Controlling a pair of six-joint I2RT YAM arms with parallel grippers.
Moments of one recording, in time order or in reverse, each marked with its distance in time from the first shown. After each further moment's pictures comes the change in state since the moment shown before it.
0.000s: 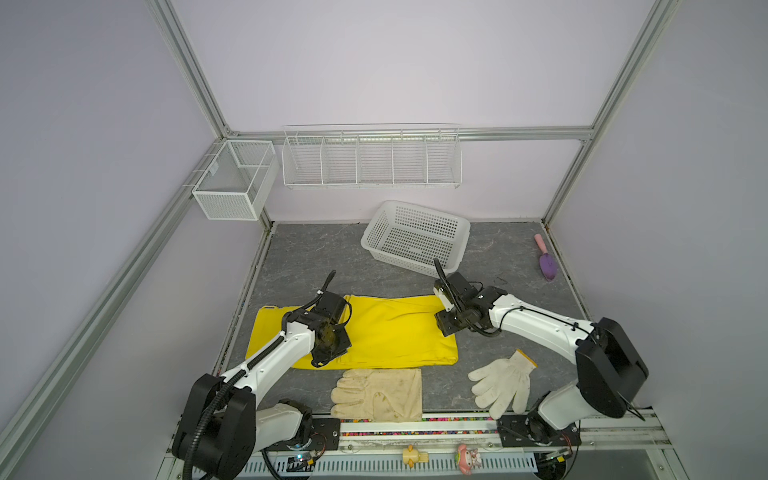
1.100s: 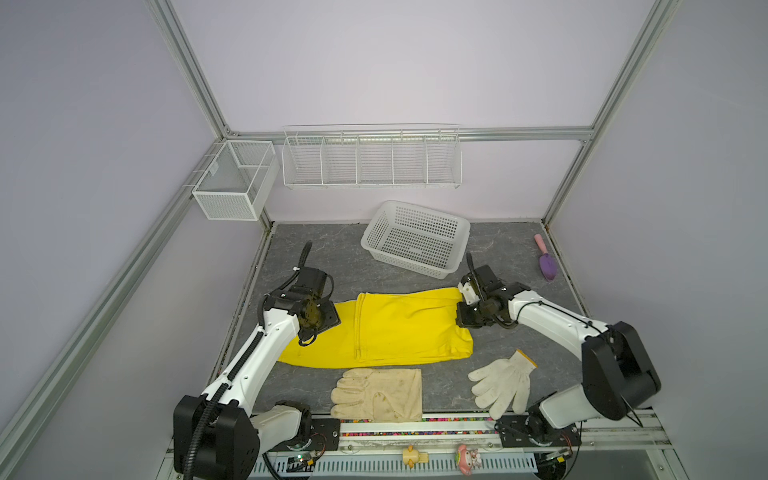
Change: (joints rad) left arm 0.161 -0.015 0.269 -0.124 -0.039 0.167; right arm -0.258 -0.093 -0.061 -0.036 -0.251 0.080
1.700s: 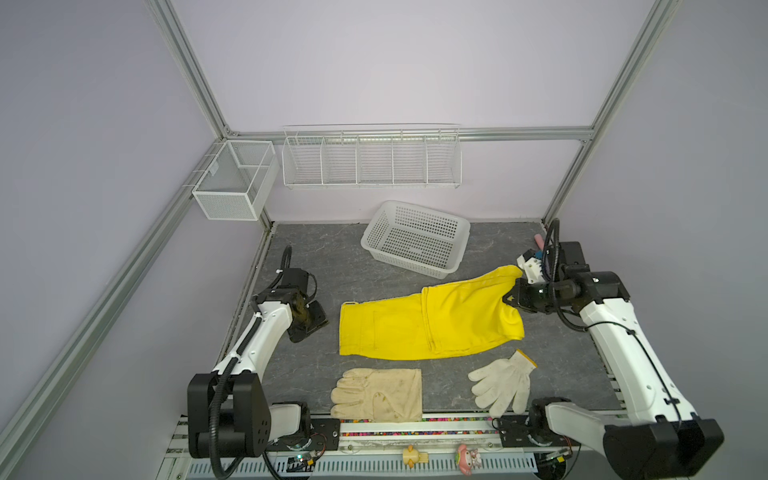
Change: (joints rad) left arm 0.191 0.129 -0.065 0.074 0.147 0.093; right arm -0.302 -0.293 0.316 -0.478 -0.171 -0.097
